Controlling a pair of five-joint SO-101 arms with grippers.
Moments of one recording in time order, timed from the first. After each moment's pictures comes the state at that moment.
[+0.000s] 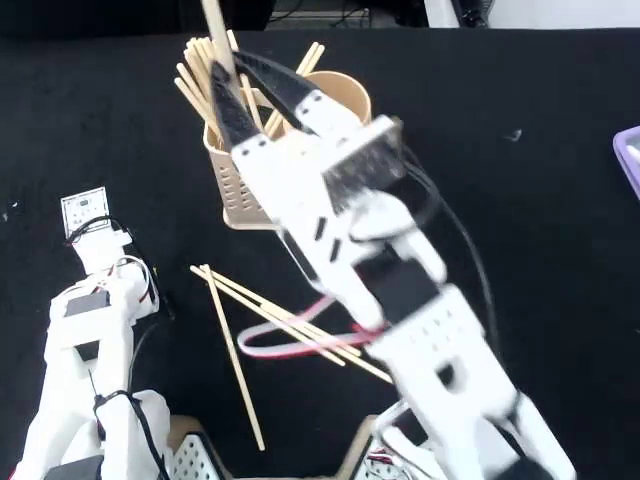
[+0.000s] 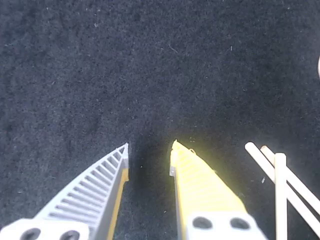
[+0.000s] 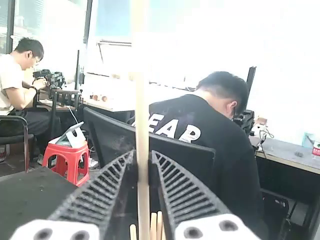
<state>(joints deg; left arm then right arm) -20.6 -38.5 72.7 31.2 0.1 -34.8 -35.9 28.8 2.9 7.6</state>
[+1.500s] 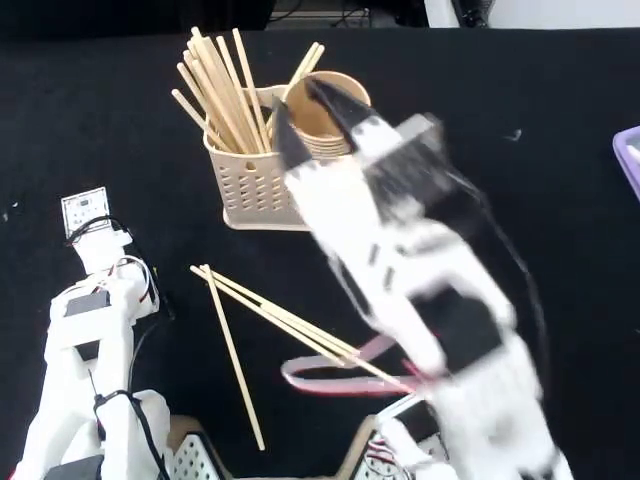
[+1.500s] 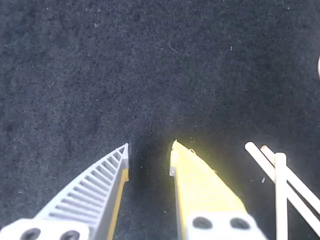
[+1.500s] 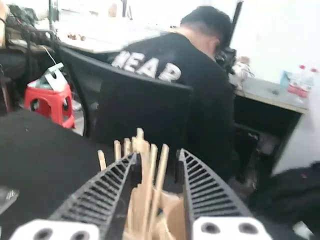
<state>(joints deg) -20.6 -38.5 72.7 31.3 -0.6 -26.7 -56.1 29.6 38.0 7.4</state>
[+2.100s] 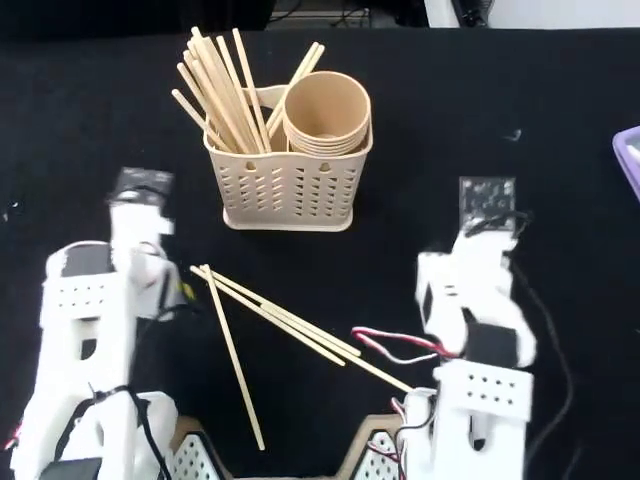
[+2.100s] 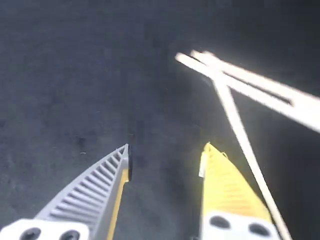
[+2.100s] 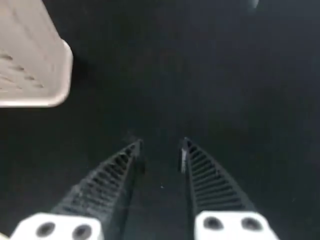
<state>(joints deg) -9.3 -38.3 49.9 72.2 -18.9 11.3 -67.6 73.5 50.2 7.3</state>
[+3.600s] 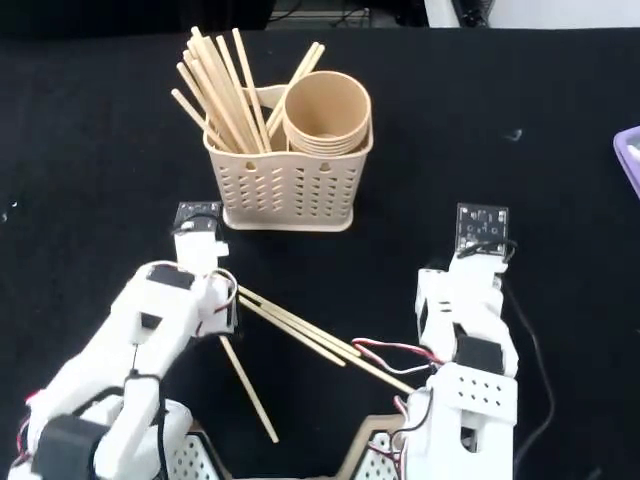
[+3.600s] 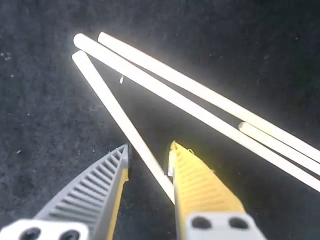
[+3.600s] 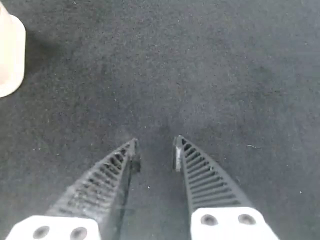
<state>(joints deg) 8.8 -25.0 62.3 50.7 11.6 14.3 -67.7 87.2 35.0 7.3</state>
